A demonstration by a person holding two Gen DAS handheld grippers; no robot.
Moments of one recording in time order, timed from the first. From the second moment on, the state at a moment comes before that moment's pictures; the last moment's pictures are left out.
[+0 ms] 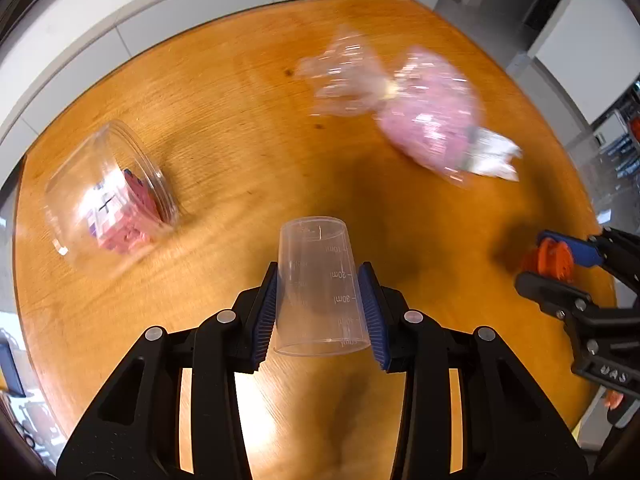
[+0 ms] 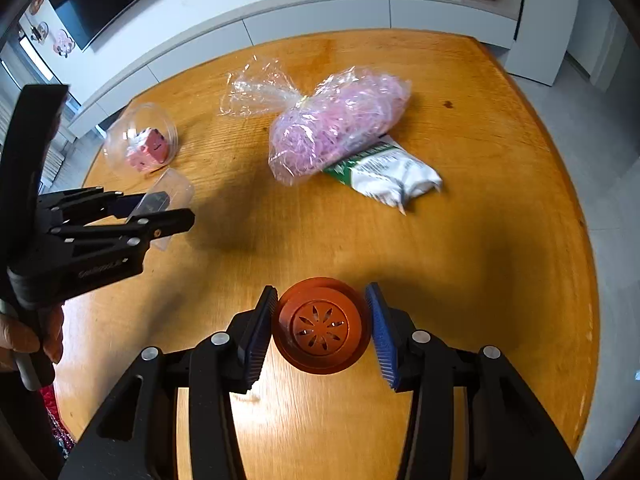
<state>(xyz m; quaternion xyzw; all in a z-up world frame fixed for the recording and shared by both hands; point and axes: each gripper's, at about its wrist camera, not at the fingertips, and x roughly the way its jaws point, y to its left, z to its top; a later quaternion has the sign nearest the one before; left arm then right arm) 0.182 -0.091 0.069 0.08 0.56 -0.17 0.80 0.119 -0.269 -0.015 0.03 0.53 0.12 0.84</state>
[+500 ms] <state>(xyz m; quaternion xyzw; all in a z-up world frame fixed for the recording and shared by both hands) 0.043 -0.193 0.125 0.13 0.50 -0.28 0.81 -0.033 -0.366 0.022 0.07 0.49 0.06 0.87</state>
